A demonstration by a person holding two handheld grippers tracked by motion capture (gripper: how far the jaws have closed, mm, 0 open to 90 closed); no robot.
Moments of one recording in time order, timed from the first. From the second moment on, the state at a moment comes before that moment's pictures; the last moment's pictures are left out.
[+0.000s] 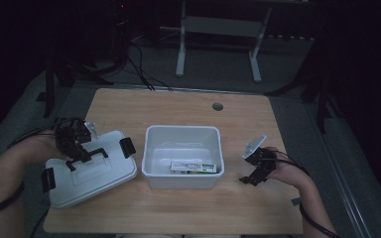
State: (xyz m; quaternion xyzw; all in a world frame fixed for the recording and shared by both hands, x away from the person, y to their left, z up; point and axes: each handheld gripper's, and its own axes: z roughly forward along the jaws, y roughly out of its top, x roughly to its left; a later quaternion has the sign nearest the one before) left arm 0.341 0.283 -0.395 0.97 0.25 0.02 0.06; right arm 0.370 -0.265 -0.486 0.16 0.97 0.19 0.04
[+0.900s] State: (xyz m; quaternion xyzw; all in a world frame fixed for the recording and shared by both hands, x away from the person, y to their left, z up) left arm 0.341 0.230 -0.316 0.98 0.19 0.05 0.09; right arm 0.368 -0.265 -0.484 0.16 0.97 0.19 0.04
